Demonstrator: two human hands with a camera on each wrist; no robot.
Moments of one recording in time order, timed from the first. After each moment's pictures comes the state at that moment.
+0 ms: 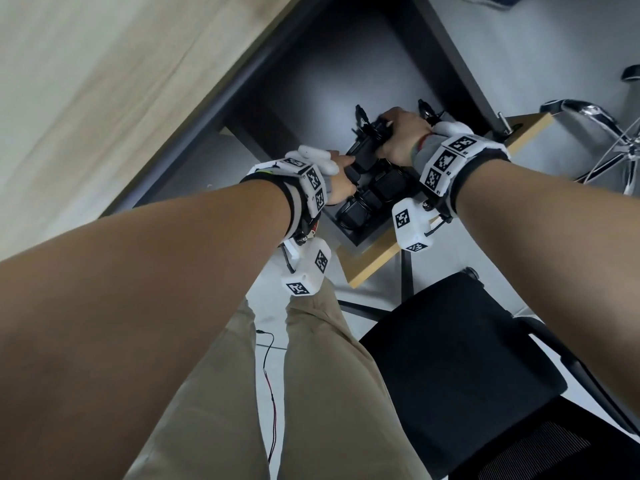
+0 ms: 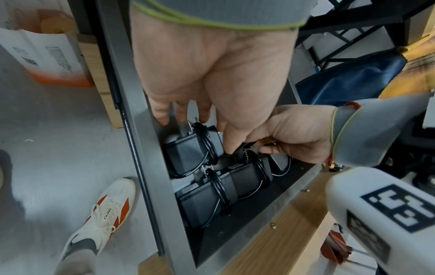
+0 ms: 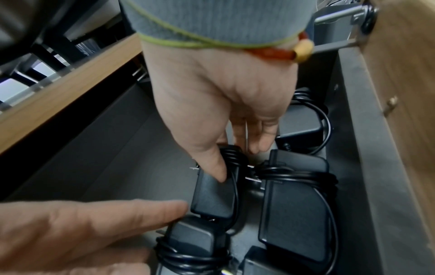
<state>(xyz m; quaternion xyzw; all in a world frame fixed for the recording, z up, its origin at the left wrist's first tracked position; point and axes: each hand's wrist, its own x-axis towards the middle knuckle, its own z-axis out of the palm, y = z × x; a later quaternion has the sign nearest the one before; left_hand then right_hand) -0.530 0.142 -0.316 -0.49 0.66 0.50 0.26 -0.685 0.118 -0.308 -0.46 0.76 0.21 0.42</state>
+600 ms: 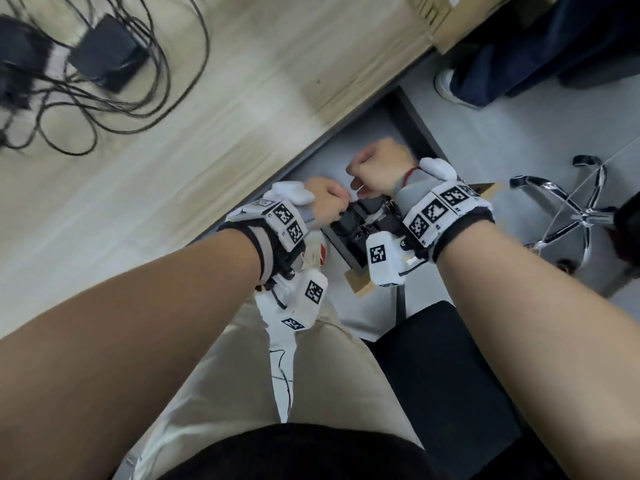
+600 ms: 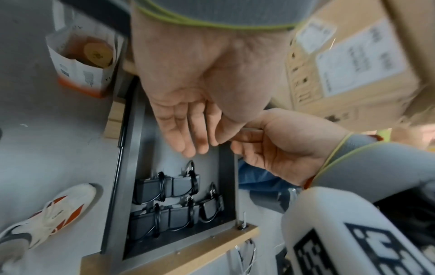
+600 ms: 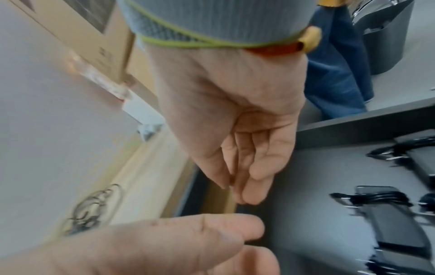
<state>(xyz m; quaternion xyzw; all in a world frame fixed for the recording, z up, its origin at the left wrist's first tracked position) -0.467 0.122 -0.156 -0.61 0.40 0.68 0.03 -0.601 0.097 -0.137 -0.45 0.75 0.02 0.49</state>
